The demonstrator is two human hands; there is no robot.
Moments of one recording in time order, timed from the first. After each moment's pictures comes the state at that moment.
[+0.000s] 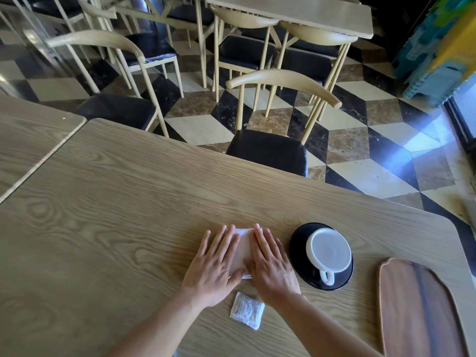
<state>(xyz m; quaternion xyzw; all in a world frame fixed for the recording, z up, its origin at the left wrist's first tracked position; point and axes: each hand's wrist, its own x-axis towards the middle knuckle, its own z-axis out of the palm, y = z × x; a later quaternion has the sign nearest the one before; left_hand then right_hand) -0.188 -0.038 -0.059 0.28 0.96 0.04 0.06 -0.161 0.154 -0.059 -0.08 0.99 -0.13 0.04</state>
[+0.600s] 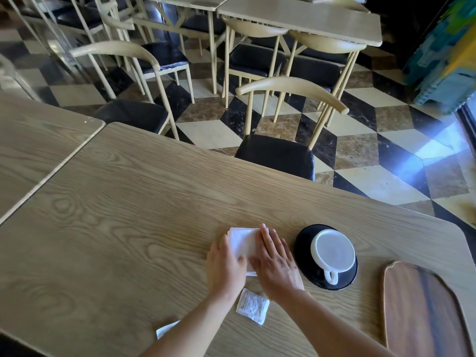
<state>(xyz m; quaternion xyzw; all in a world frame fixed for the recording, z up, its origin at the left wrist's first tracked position) -0.174 0.006 -0.011 -0.12 0.93 0.33 0.08 -0.165 0.151 -0.056 -0.07 0.99 -0.12 0.07</state>
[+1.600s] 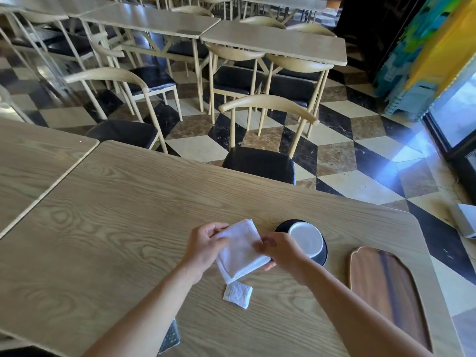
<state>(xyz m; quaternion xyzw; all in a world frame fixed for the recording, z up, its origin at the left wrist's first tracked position) -0.179 -0.017 0.065 -0.10 0.74 0.65 0.15 -0.158 0.196 0.054 0.09 0.81 -0.54 0.21</state>
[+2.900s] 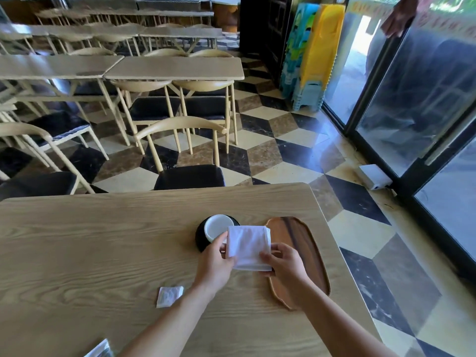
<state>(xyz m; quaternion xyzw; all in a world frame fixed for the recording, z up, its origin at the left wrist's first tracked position) -0.077 0.162 0.081 0.11 0.81 0.54 0.21 0.012 0.323 0.079 0.34 0.64 -0.68 -0.06</state>
